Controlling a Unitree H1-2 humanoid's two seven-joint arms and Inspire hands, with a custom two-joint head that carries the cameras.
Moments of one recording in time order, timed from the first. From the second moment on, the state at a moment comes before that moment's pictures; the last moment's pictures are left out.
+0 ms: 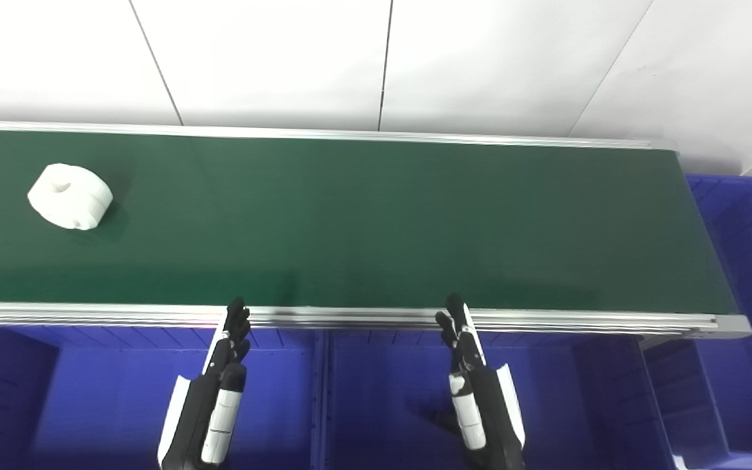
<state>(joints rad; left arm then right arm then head) 0.73 0.01 -0.27 -0.50 0.11 -0.02 -0.05 0.67 0.03 0.38 -0.25 -0.18 -0.26 -0.14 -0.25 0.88</state>
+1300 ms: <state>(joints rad) 0.65 -0.03 -0.30 -0.18 0.14 -0.30 0.00 0.61 0.02 0.32 0.00 -0.08 -0.41 -0.13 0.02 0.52</state>
